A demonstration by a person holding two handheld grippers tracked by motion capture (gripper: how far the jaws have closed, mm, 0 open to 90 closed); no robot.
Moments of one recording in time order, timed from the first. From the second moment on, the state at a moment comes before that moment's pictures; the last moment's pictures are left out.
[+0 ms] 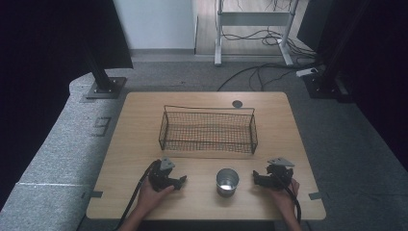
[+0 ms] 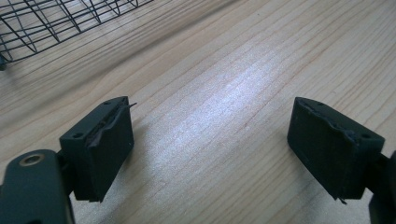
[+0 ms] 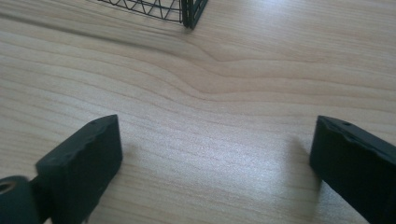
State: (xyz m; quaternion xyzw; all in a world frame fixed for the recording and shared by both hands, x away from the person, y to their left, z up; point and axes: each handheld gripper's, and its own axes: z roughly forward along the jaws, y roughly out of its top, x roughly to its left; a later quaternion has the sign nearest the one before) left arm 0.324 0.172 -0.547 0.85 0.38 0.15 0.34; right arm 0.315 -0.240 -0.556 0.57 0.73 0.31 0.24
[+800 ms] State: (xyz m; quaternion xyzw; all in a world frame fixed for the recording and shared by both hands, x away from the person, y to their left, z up) left arm 0.325 0.172 -0.547 0.85 0.38 0.15 0.34; right arm 0.285 -0.236 -0.526 0.52 0.71 0.40 0.24
